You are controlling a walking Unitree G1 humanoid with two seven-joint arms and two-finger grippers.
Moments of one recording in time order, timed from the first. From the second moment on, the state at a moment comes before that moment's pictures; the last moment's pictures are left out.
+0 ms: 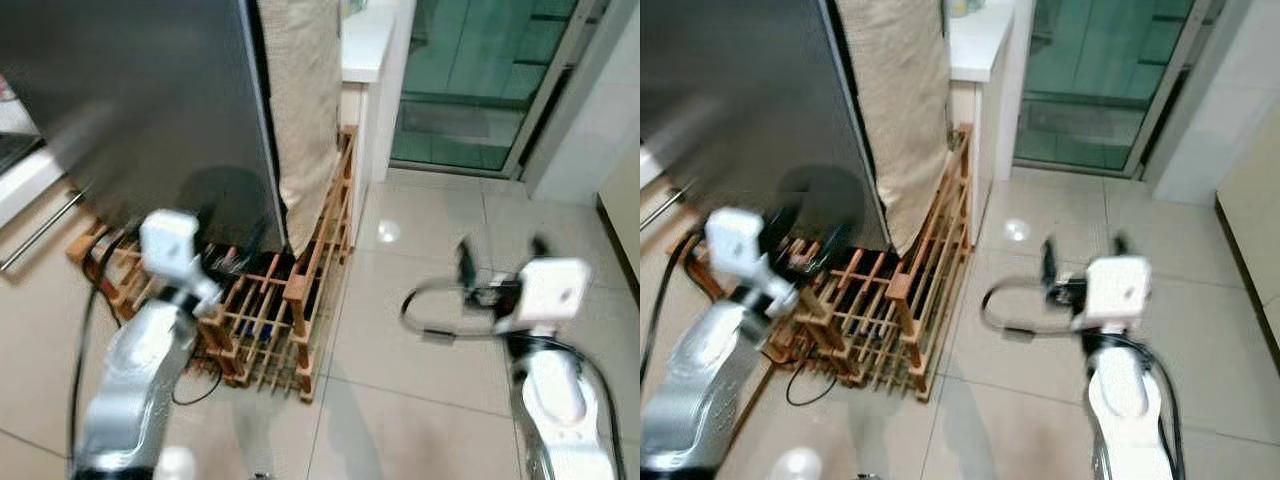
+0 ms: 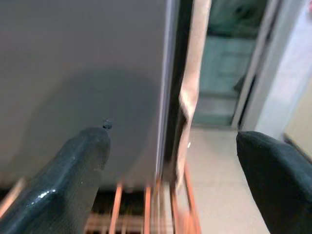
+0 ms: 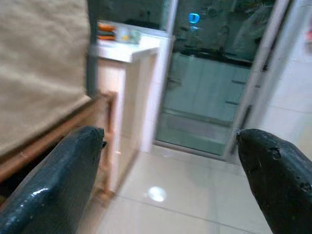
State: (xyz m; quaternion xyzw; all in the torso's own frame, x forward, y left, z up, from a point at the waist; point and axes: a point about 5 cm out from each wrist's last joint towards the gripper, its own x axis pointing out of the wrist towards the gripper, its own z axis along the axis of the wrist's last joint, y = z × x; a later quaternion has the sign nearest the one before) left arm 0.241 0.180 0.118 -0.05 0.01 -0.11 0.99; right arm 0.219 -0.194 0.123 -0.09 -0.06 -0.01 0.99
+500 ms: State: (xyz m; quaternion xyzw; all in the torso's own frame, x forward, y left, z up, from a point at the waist) left arm 0.232 0.180 0.137 -0.01 -0.05 -0.02 1.00; right arm 0.219 -0.183 0.121 -0.06 -0.06 0.00 1.00
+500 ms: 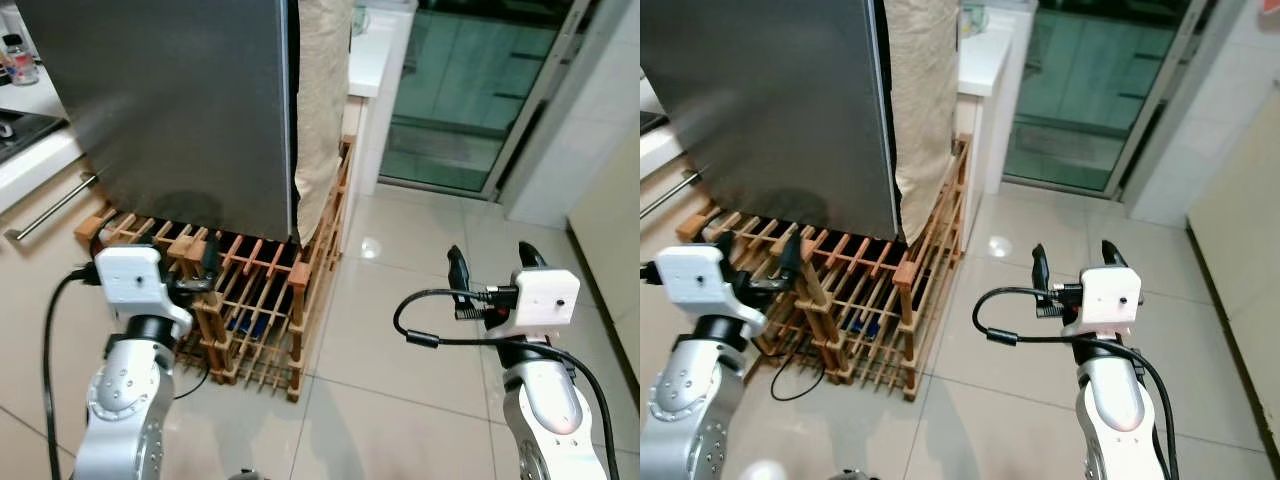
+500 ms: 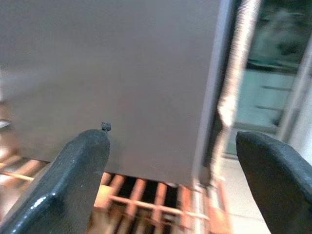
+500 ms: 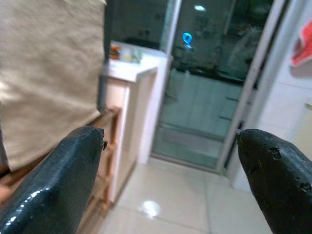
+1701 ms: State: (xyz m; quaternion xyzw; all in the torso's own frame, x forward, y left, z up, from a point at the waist) left arm 0.251 0.143 0.188 0.03 -0.15 -0.15 0.98; right arm 0.235 -0.175 0.115 -0.05 -0.06 -0.01 1.00
